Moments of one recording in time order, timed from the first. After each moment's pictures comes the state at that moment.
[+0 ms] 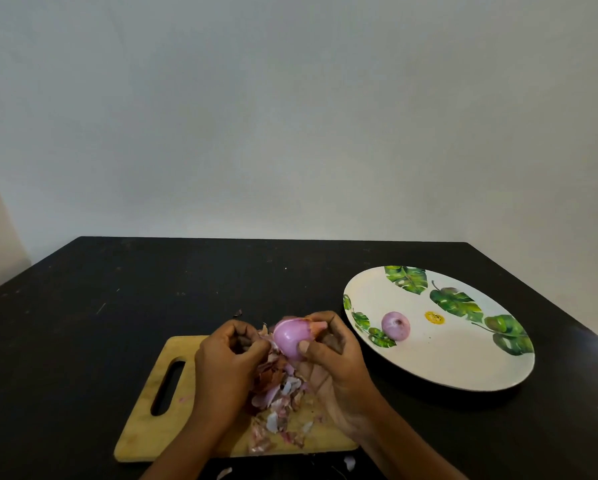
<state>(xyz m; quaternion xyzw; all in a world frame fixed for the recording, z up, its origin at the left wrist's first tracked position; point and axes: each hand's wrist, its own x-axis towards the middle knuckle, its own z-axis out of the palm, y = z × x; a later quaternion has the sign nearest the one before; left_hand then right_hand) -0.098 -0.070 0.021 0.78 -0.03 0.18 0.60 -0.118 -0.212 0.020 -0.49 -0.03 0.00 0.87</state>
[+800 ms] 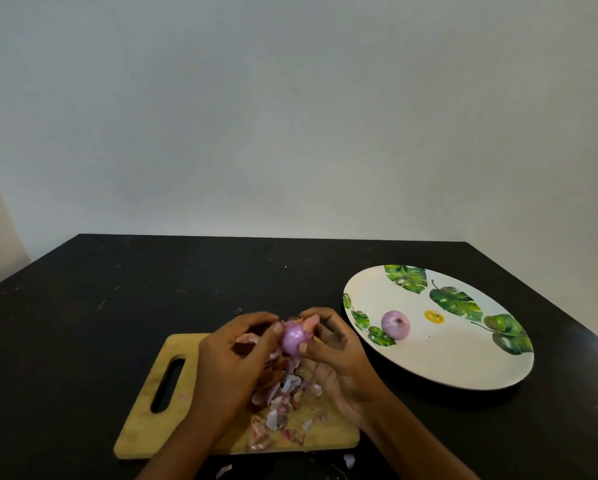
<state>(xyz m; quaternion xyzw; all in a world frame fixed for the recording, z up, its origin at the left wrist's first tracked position) -0.104 -0.067 0.028 0.77 -0.17 0.23 0.57 -0.108 -0.224 0.014 -0.51 -0.08 0.01 0.86</state>
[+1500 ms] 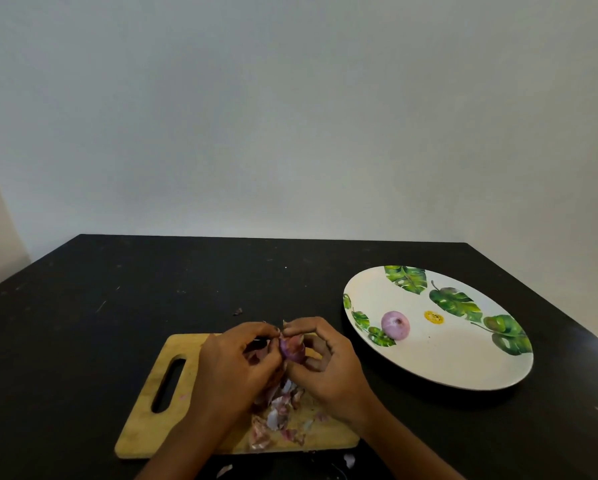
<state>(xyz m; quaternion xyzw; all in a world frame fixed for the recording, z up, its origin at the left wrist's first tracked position) -0.103 -0.061 0.026 0.84 -0.21 0.25 0.44 -0.111 -0.220 0.002 -0.72 -0.18 -0.12 0.66</state>
